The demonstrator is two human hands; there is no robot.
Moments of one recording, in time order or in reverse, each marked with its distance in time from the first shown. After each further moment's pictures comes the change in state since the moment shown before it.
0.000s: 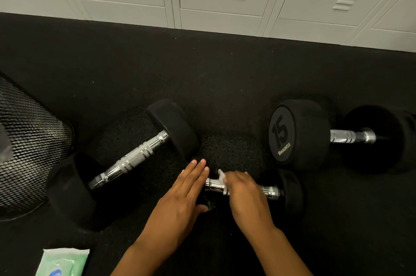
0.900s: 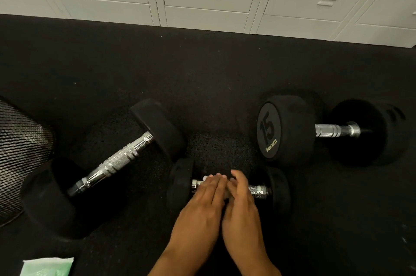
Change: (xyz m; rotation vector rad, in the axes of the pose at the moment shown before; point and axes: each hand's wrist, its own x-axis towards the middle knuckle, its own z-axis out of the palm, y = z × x) left_hand 0.013 0.055 0.034 0.077 0.056 0.066; right_hand -0.037 -0.016 -0.015 0.379 0.036 0.308
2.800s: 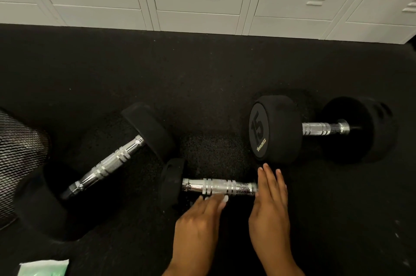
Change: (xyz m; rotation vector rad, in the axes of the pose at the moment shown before) left_hand -0.008 0.032 0.003 -0.371 0.185 -0.204; right_hand 0.006 0.051 -0.035 -0.291 0.216 -0.015
